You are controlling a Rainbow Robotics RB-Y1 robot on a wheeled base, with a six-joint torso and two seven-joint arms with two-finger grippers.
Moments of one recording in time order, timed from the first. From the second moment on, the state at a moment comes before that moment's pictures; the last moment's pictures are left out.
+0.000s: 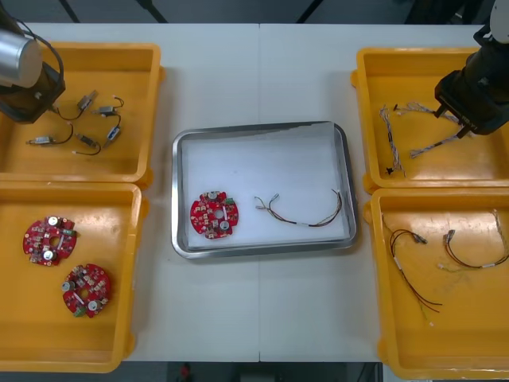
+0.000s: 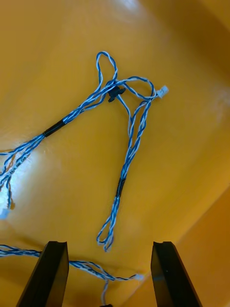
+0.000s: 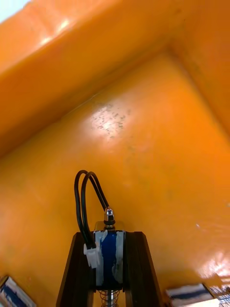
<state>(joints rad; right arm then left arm) -1.00 -0.70 0.16 -1.00 -0.62 1.60 0.50 -1.10 0.80 -0.63 -0.66 0.72 0.96 -0.40</state>
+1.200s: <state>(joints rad) -0.96 -0.65 0.04 -0.82 -0.72 1.38 0.43 -1.08 0.98 -0.48 -1.34 0.93 1.57 -0.36</state>
